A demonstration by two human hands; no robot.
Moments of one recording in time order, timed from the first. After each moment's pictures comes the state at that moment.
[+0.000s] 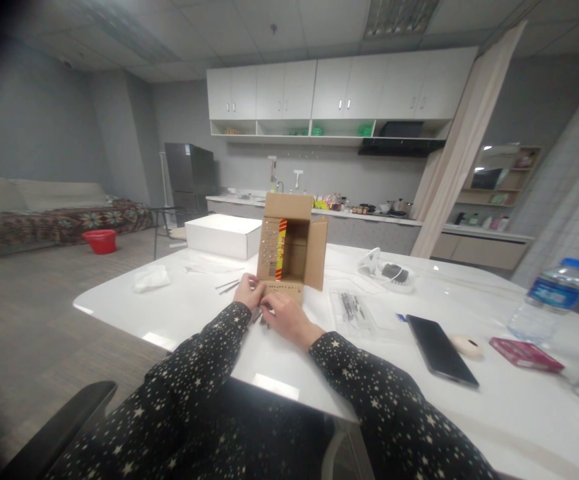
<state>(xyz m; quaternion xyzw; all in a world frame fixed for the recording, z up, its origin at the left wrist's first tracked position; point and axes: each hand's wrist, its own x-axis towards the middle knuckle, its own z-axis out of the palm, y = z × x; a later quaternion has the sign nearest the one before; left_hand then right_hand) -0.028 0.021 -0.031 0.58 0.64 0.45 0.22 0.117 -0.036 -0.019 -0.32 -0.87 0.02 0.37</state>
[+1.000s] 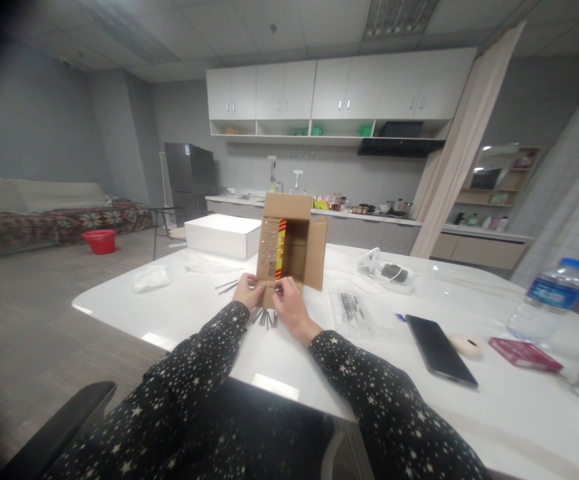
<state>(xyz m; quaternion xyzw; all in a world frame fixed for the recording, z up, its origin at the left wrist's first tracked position) -0.030 0.038 -0.050 0.55 0.61 0.52 0.25 0.118 -0.013 -0.025 -0.38 -0.75 0.10 0.53</state>
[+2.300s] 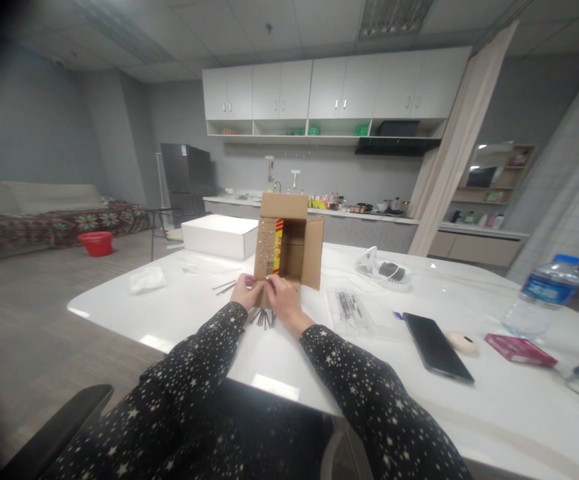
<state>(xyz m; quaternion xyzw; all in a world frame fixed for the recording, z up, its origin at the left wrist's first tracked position) -0.028 0.032 -0.046 0.55 0.60 0.52 0.25 0.110 0.000 -0.025 -0.43 -0.77 0.05 0.48</state>
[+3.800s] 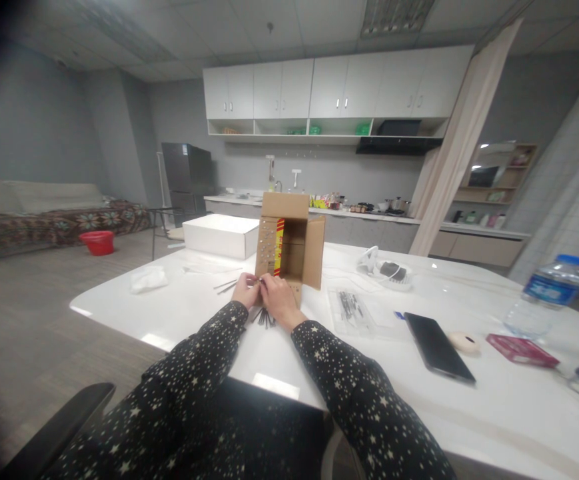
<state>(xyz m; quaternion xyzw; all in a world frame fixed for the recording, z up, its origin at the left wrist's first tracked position) -0.025 0.033 -0.043 0.54 0.61 0.51 0.28 0.101 0.007 -0.029 -0.43 -0.81 -0.04 0.40</state>
